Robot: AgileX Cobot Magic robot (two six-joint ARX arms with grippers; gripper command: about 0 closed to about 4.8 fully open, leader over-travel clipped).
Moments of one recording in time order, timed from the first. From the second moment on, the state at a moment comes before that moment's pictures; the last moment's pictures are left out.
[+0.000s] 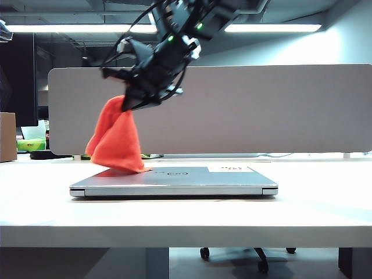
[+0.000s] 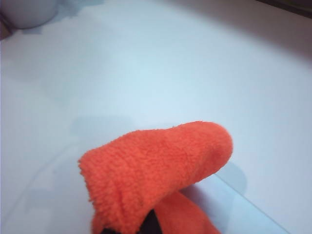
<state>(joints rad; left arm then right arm) 0.00 0.48 0.44 -0.19 0.66 -0.08 0.65 2.26 1.97 -0.17 -0.12 0.00</state>
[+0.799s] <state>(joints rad) 0.00 0.48 0.44 -0.19 0.67 -0.08 0.64 2.38 2.09 0.09 -0.28 0.03</state>
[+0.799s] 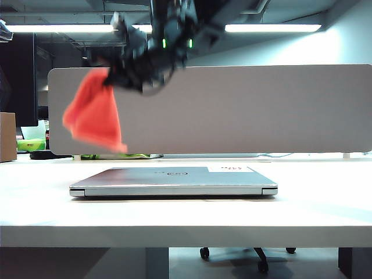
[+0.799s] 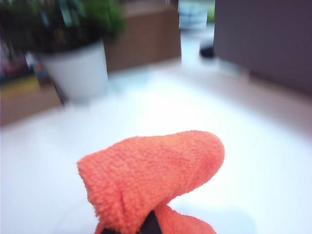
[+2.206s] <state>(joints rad) 0.00 0.48 0.44 -0.19 0.67 -0.08 0.58 2.41 2.09 -0.54 0.09 -0.14</state>
